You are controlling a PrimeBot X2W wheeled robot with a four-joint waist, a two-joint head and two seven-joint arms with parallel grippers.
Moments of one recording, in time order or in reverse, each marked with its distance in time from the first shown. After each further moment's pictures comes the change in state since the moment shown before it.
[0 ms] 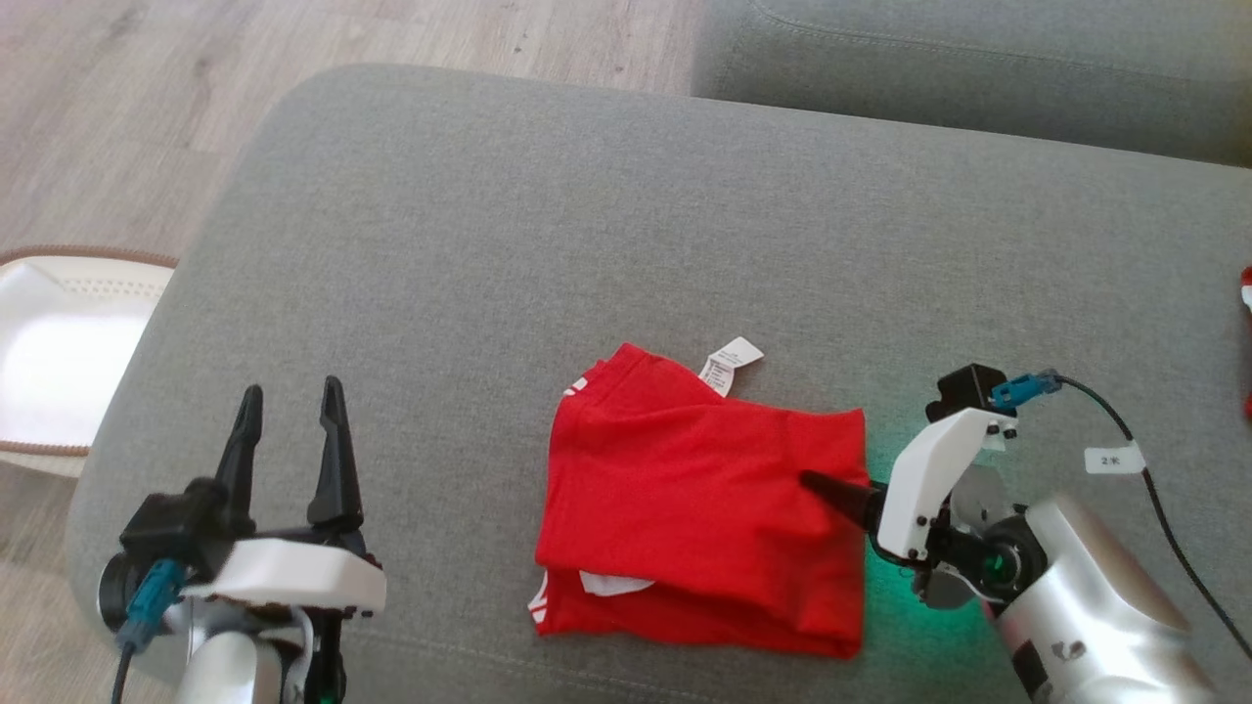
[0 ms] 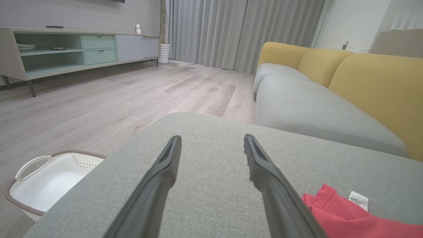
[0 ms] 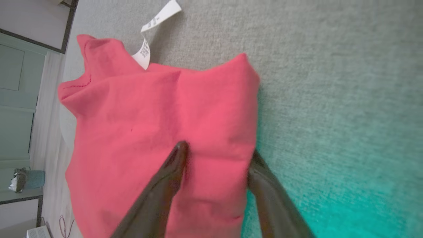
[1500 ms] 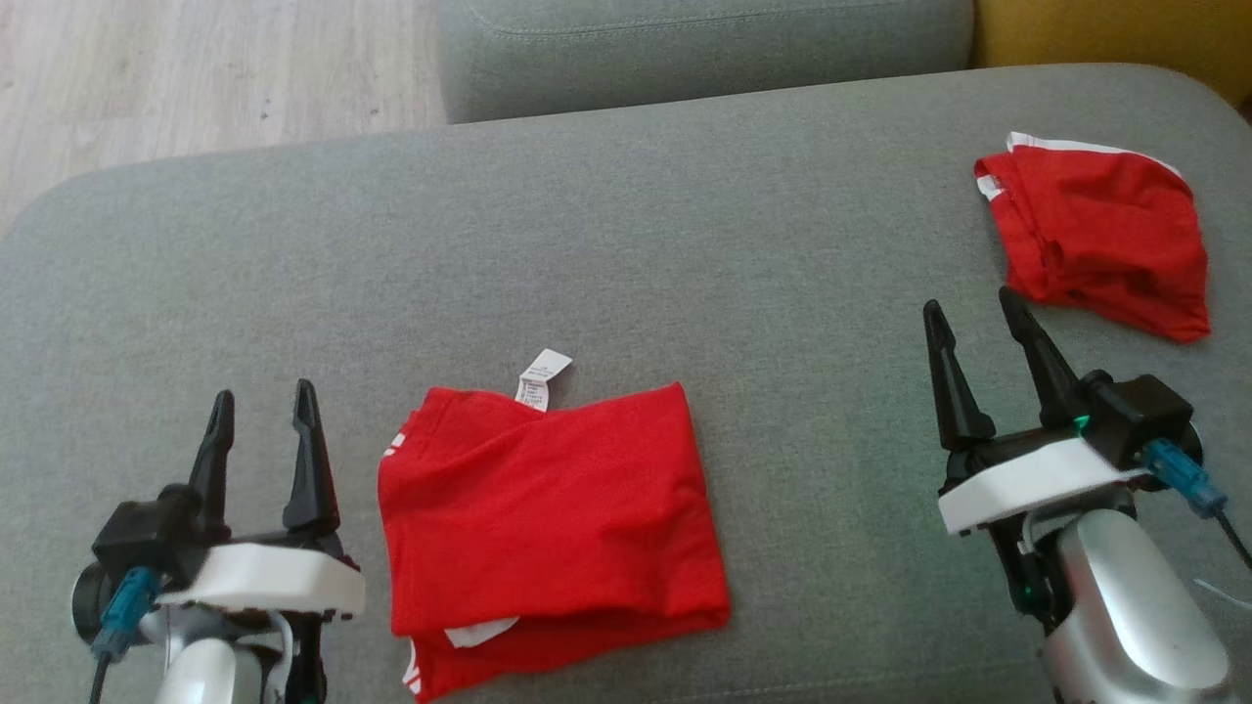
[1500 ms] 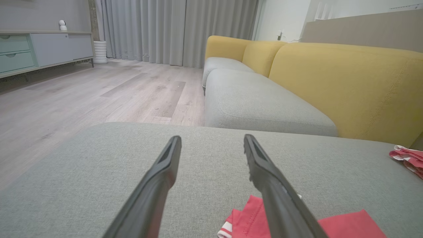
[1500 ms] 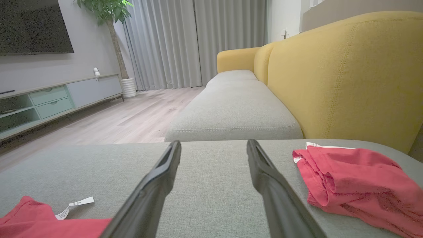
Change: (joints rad) left arm 0.016 0.030 0.005 -0.022 -0.025 0.034 0.000; right arm 0.154 -0.003 -0.181 -0.312 -0.577 0.000 -0.903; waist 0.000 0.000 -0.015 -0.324
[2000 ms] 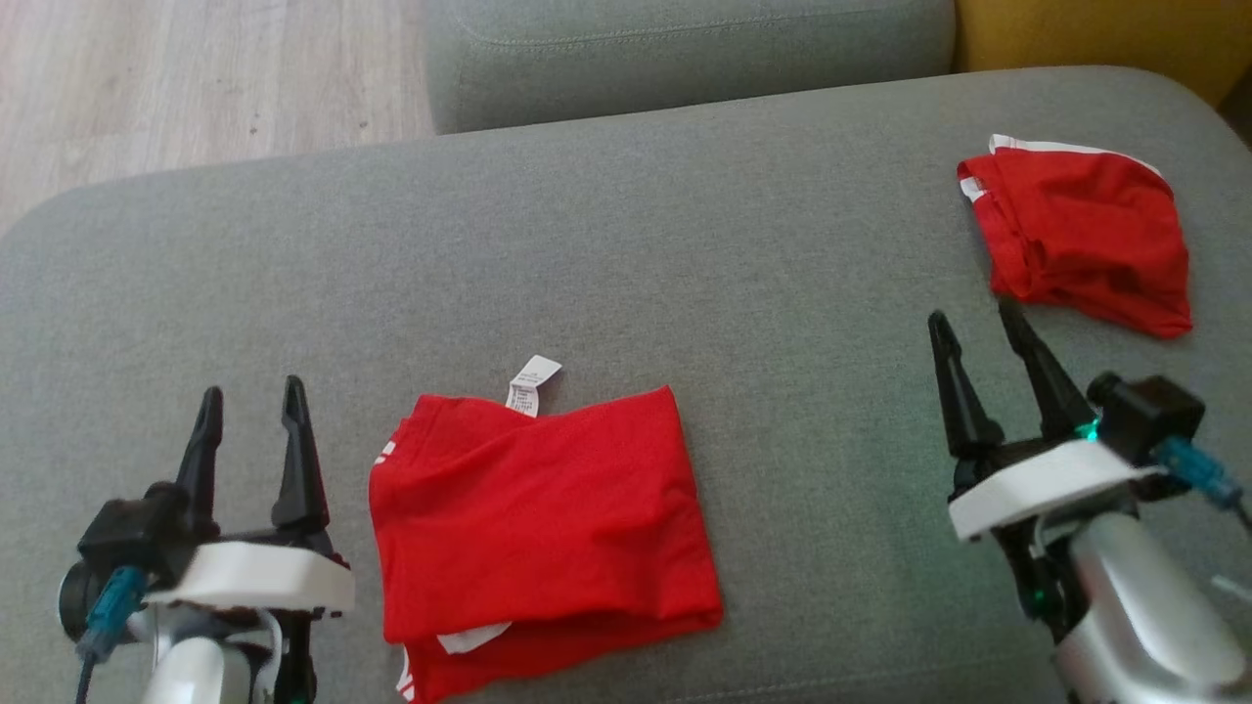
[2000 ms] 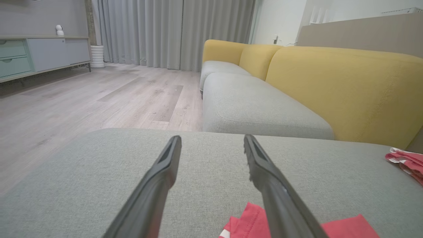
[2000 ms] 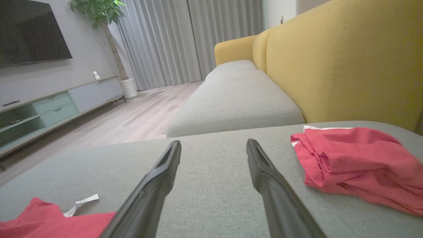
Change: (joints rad) left arm 0.000 0.024 -0.011 -0.011 -0.025 0.010 0.000; right arm -0.030 -0.078 0.106 0.051 0.198 0.000 0.002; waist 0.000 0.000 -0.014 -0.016
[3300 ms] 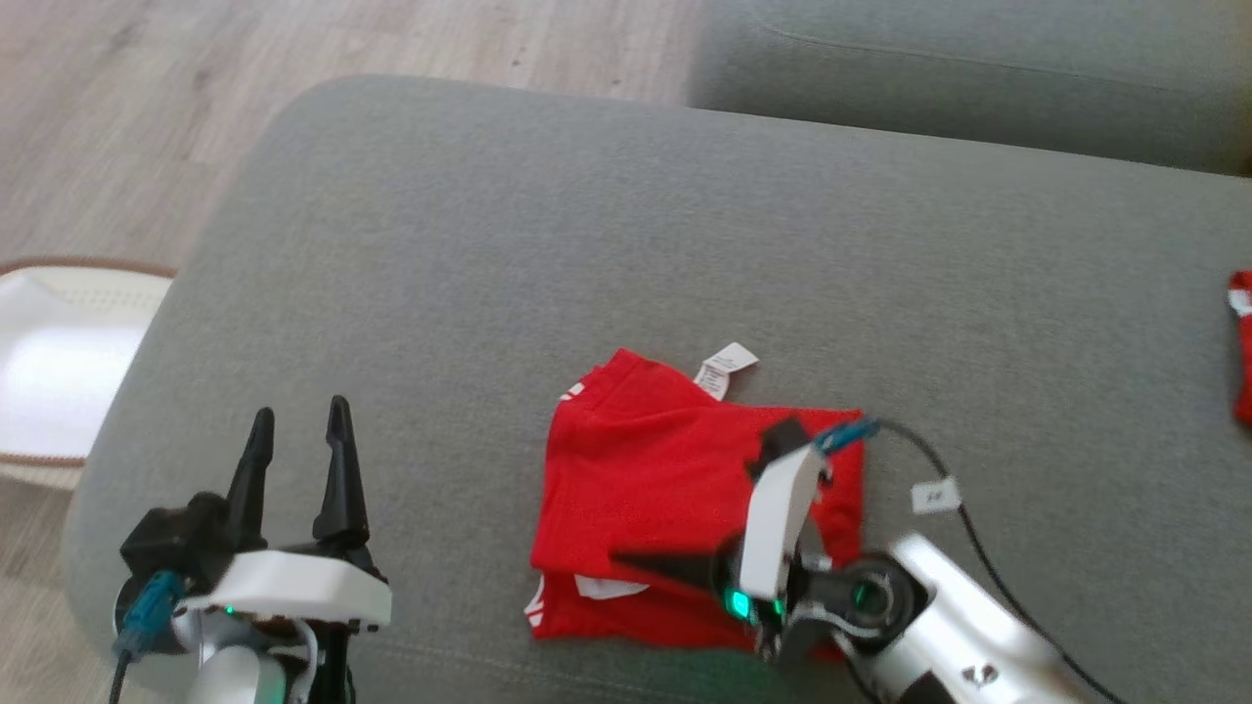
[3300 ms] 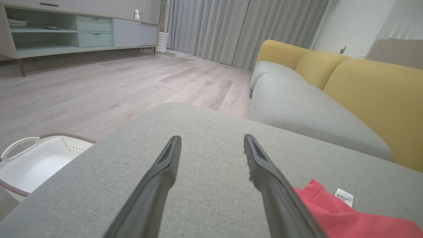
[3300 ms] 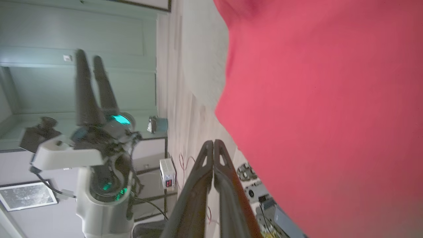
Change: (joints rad) left arm 0.003 -0.017 -0.057 0.044 -0.073 -0.001 0.000; right arm -0.113 0.168 0.411 0.156 0.972 0.000 1.051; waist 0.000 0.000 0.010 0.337
